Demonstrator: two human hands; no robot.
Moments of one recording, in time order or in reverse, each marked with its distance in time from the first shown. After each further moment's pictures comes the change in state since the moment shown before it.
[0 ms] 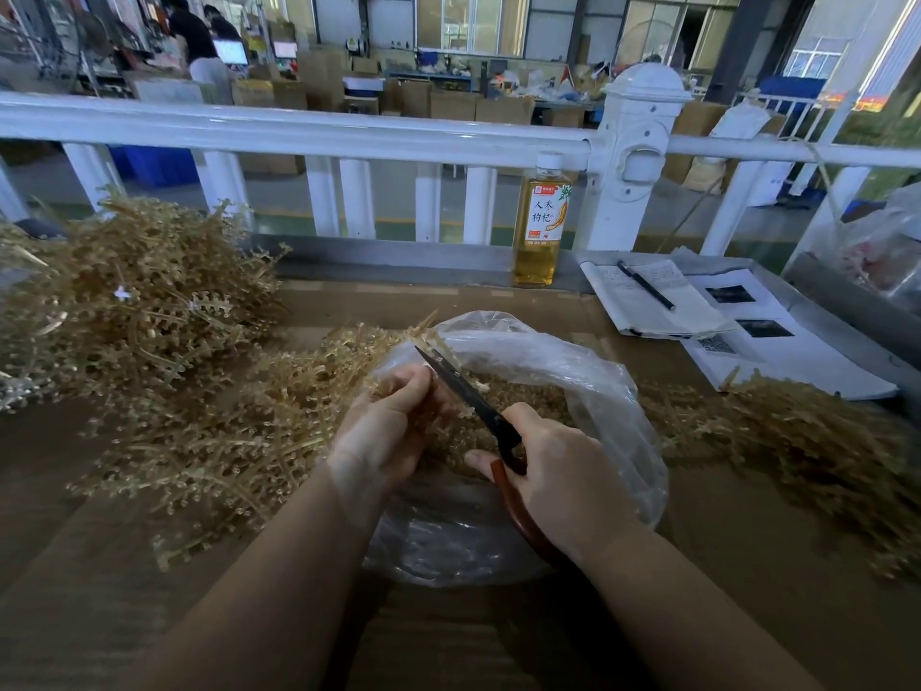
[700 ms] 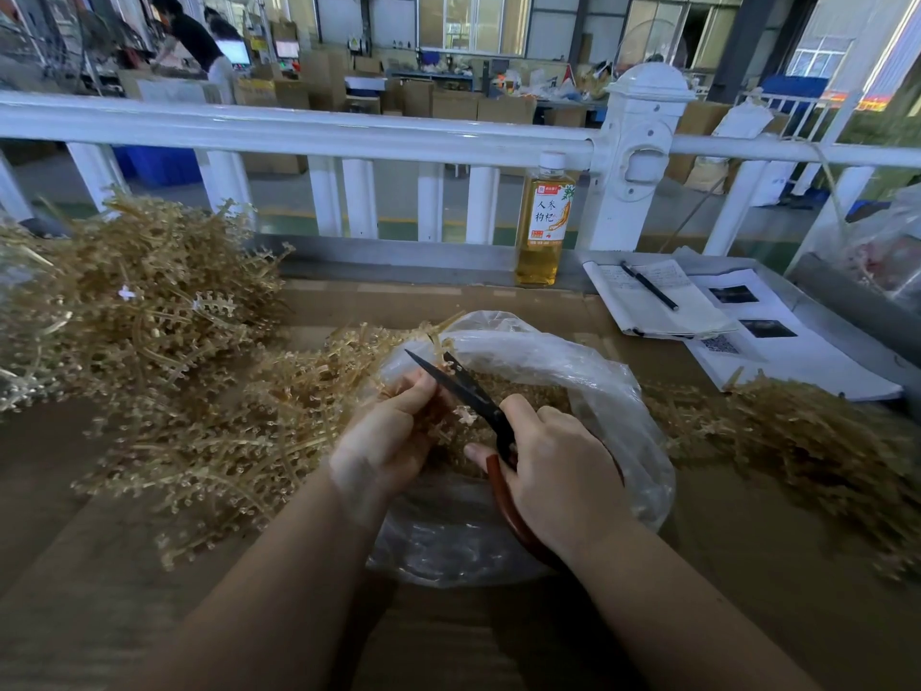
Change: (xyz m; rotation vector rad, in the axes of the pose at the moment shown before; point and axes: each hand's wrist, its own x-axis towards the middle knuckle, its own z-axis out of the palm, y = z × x) left_hand -0.002 0.002 0.000 0.009 0.026 -0.173; right_hand 0.001 -0.008 0.001 -0.116 0.033 -0.004
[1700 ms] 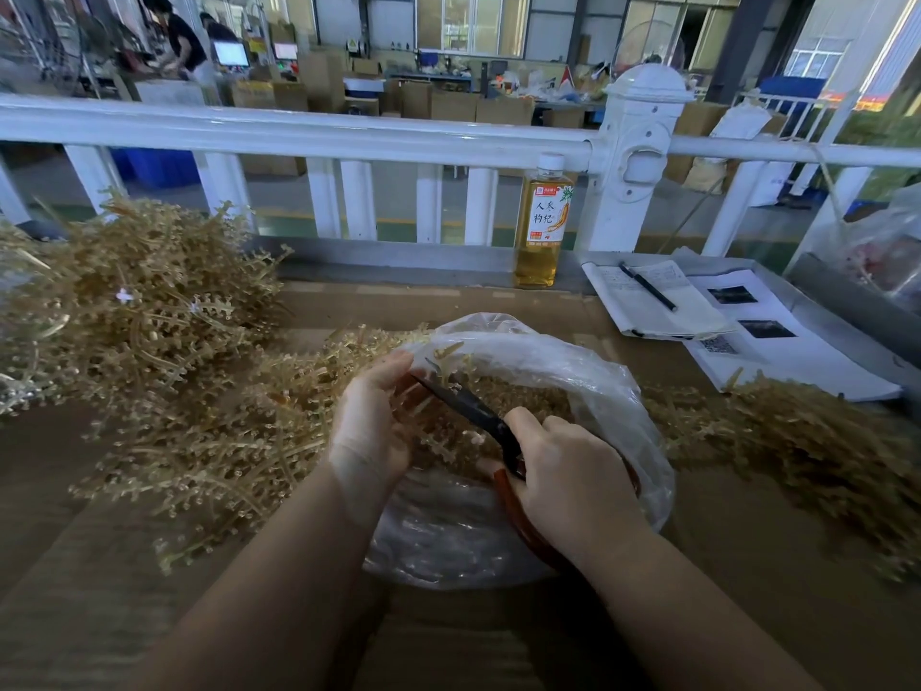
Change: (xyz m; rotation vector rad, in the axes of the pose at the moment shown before) left_hand -0.006 0.012 0.004 0.000 0.127 0.178; right_hand -0.002 0.009 -0.002 -0.117 -0.072 -0.027
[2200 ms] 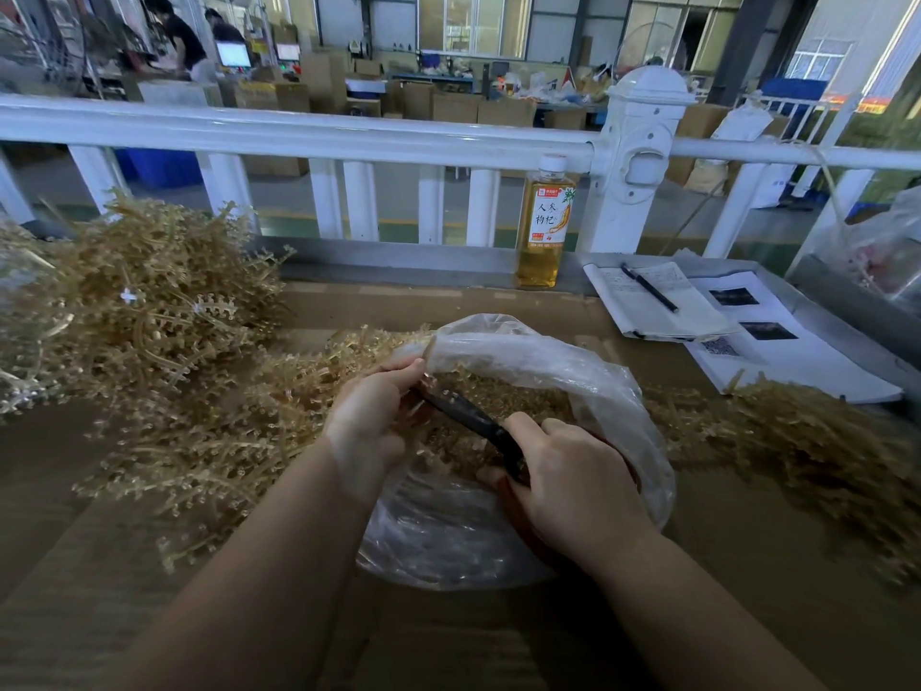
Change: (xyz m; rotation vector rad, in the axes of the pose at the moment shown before) left_hand 0.011 0.010 0.001 0.158 0.084 -0.132; right_hand -0.002 0.005 0.001 0.027 -0.011 -0.036
